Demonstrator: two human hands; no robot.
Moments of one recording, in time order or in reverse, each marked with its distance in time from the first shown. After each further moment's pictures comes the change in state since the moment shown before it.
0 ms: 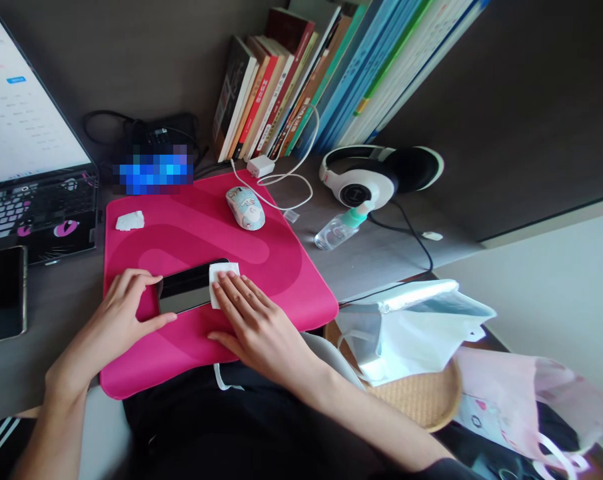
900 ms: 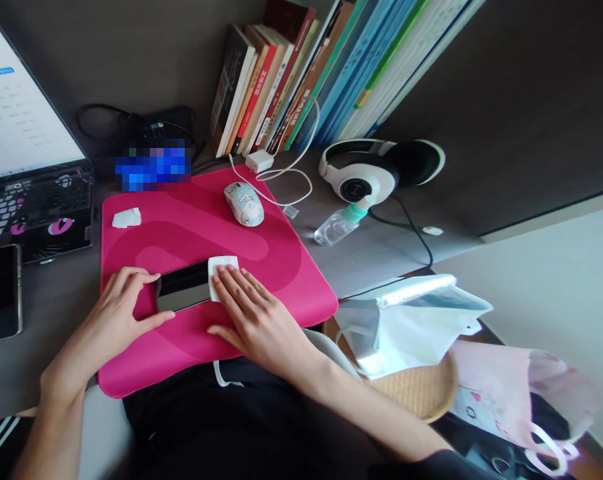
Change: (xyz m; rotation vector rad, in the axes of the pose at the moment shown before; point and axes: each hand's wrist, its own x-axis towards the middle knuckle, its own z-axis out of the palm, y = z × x) left_hand 0.001 -0.002 0.001 0.025 -0.001 0.015; right_hand 0.000 0.006 0.002 -0.008 -0.023 -0.002
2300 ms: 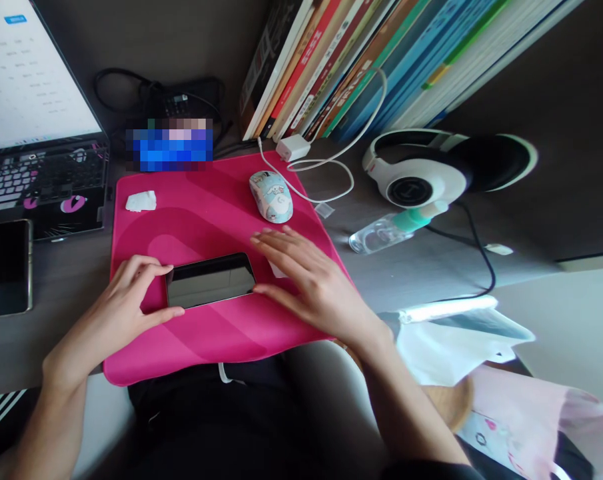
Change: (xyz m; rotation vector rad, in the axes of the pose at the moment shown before) left_hand -0.003 0.010 -0.009 -0.077 -0.062 -0.049; right_hand 0.015 0.076 -0.016 0.299 0.068 -0.009
